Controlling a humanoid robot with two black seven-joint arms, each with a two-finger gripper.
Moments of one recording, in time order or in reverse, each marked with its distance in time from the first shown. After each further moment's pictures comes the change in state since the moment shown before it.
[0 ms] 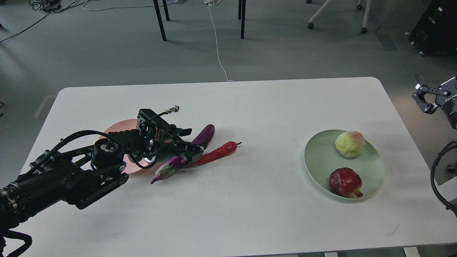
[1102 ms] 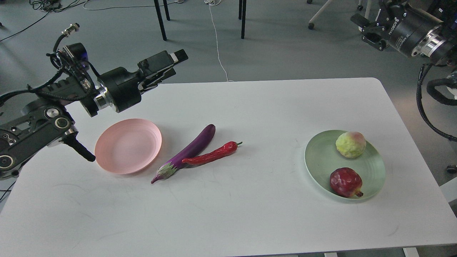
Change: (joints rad) left arm -0.003 0.262 -0.285 -0.399 -0.822 -0.089 -0.013; right arm 0.589 0.087 -0.468 -0.030 -0.278 -0.032 0.000
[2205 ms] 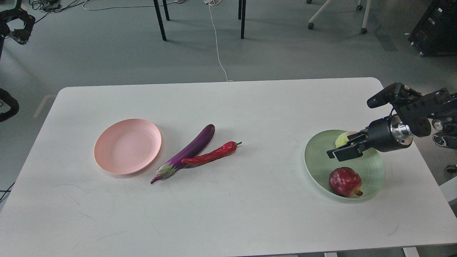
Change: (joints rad) left arm 0.040 0.043 -0.403 0.588 -1.440 -0.285 -0.003; right arm 0.438 0.034 -0.961 0.402 -1.051 -0.294 0.000
